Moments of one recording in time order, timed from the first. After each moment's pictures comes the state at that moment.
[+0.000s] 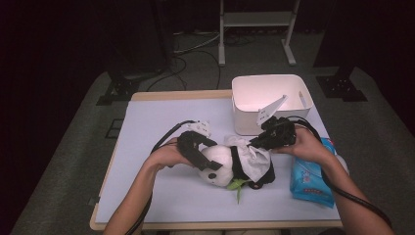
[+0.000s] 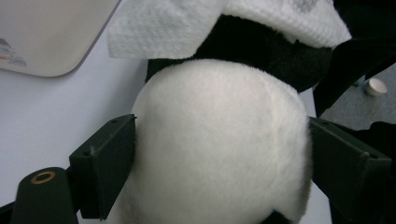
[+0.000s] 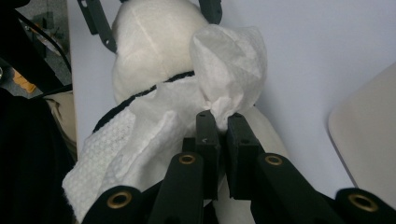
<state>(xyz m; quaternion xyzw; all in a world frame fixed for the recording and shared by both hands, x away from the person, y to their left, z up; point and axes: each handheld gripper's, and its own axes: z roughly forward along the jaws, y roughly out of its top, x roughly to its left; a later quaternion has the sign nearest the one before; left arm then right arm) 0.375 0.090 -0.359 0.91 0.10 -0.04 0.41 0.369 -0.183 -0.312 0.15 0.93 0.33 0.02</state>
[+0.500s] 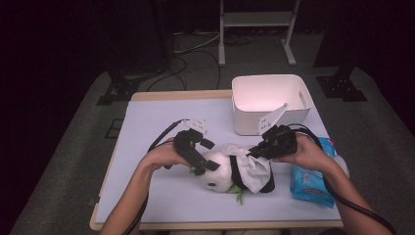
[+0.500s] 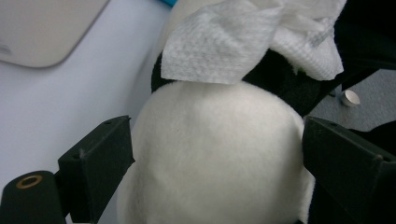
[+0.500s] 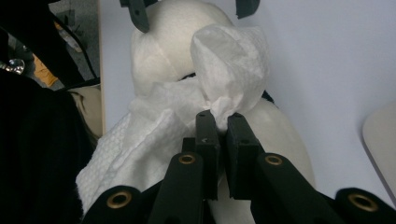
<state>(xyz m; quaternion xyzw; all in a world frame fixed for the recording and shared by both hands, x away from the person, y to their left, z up) 0.373 0.094 -0.355 0.90 0.12 -0.08 0.41 0.346 -0.181 -0.314 0.12 0.93 0.33 0.01</state>
